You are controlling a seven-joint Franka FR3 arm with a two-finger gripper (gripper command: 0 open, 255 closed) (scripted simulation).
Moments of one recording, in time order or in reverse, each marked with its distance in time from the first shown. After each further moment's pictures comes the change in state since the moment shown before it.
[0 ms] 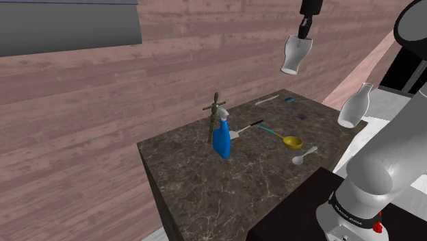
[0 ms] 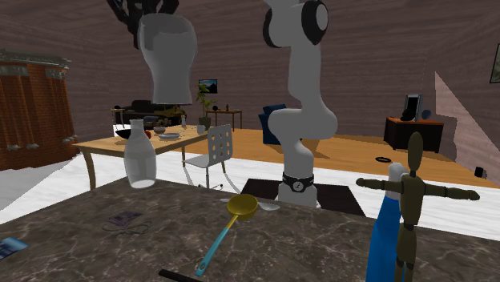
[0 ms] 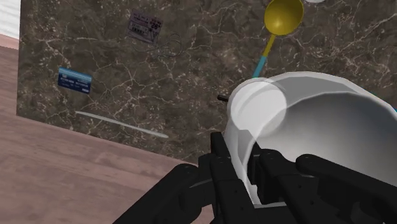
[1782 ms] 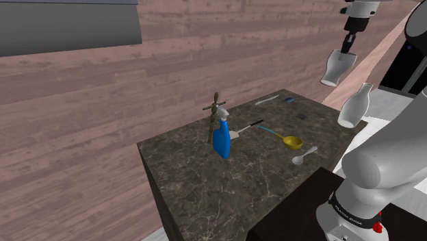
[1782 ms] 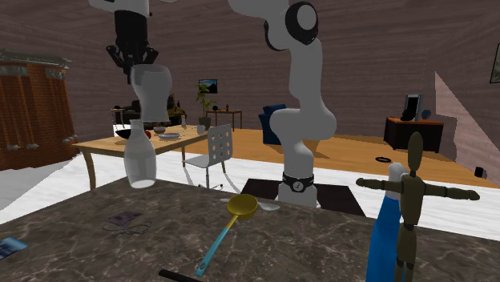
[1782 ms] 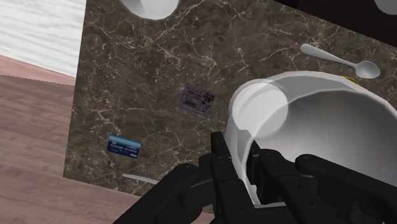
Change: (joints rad) arm -0.180 -0.028 -0.220 -0.174 -0.008 0.161 -0.394
